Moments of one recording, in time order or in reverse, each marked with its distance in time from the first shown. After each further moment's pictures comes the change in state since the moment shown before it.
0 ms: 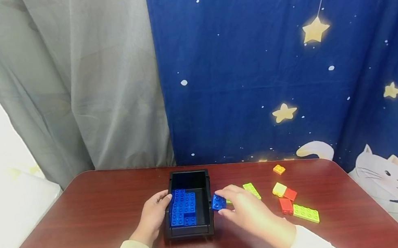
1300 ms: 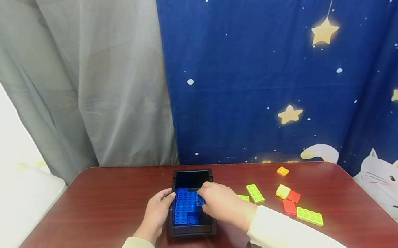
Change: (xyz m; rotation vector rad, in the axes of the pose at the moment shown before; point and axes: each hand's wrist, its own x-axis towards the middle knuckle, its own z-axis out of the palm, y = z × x) left_hand -0.001 0.003 0.000 -0.023 0.010 -0.002; right_hand 0.059 -0.023 0.037 -0.296 -0.217 -0.072
